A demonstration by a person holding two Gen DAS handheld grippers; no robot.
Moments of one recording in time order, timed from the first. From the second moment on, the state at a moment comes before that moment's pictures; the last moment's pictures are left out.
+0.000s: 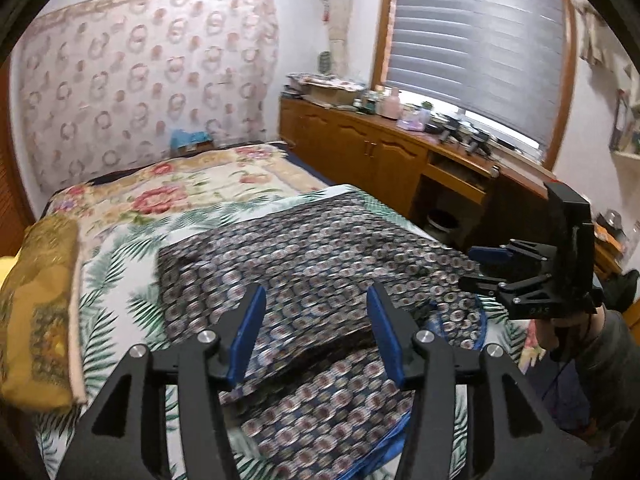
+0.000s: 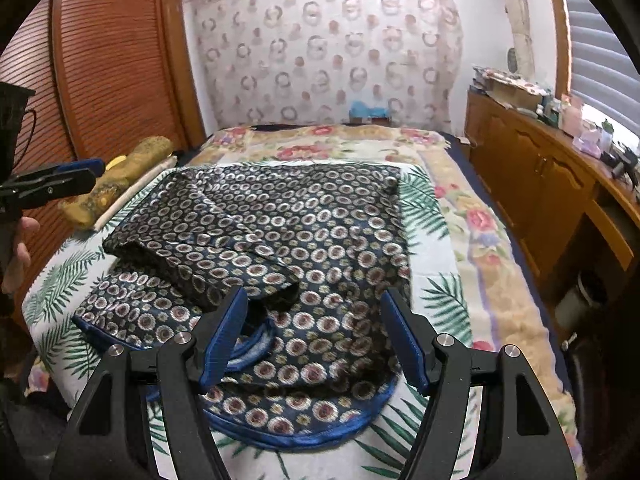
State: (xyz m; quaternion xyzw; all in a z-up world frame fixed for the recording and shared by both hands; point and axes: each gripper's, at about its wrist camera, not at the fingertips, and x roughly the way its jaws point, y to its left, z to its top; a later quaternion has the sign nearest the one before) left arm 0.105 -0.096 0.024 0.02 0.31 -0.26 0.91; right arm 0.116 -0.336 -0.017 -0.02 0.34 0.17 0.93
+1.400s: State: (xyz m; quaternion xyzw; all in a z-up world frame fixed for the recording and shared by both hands) left arm 0.073 0.008 -0.034 -0.02 0.32 -0.15 0.93; right arm 0.186 -0.154 -0.074 -0.21 0.39 0.30 0.84
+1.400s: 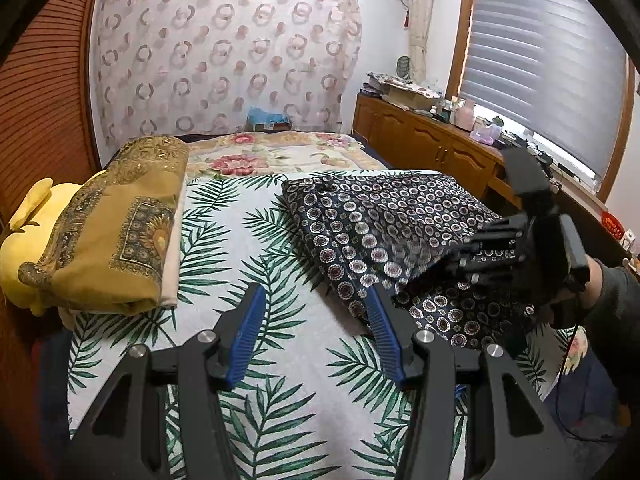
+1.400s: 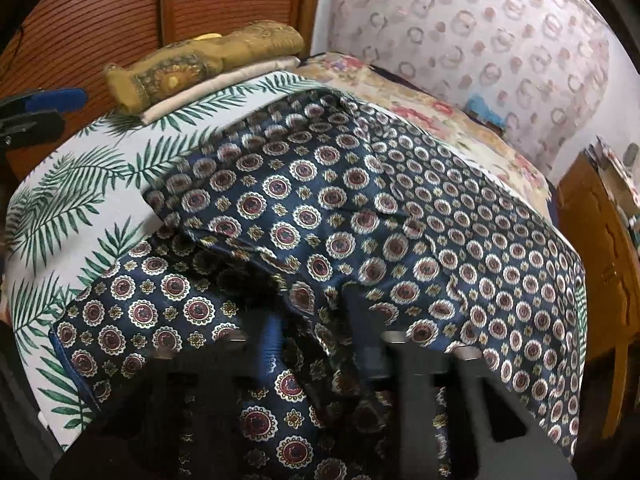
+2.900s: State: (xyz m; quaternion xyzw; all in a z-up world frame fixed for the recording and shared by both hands) left arm 0.085 -0.025 -0.041 -0.01 0.34 -0.18 0.92; right arm 0.205 -0.269 -0.018 -0.12 0.35 0.19 0.91
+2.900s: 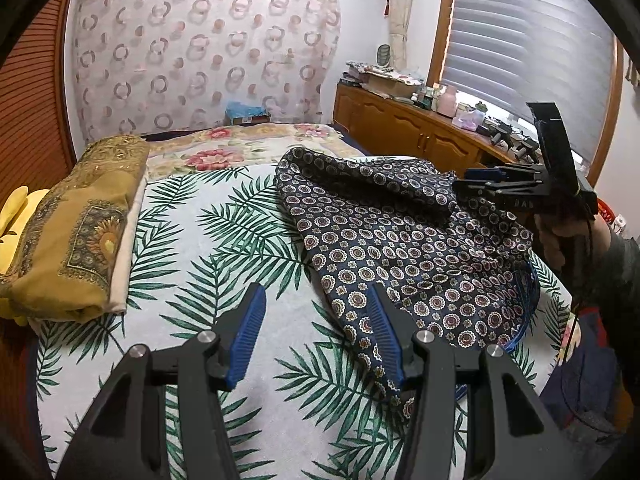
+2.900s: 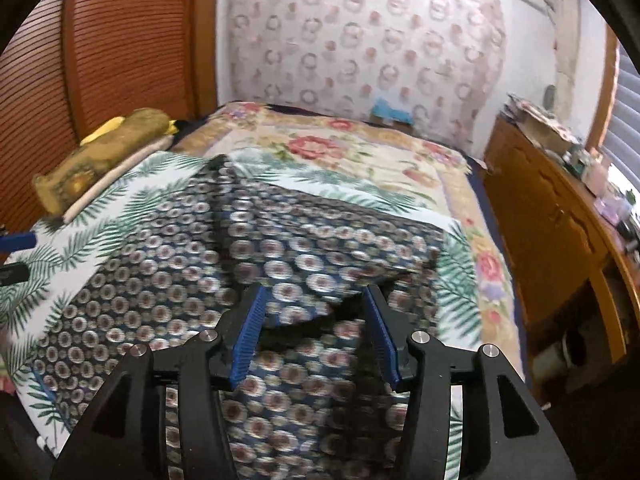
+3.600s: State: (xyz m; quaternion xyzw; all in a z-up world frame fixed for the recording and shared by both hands) left arm 0.151 -0.047 -0.048 0.00 0.37 -0.20 0.91; right arm 0.246 -0.243 -0.056 -0.22 0.39 0.22 0.86
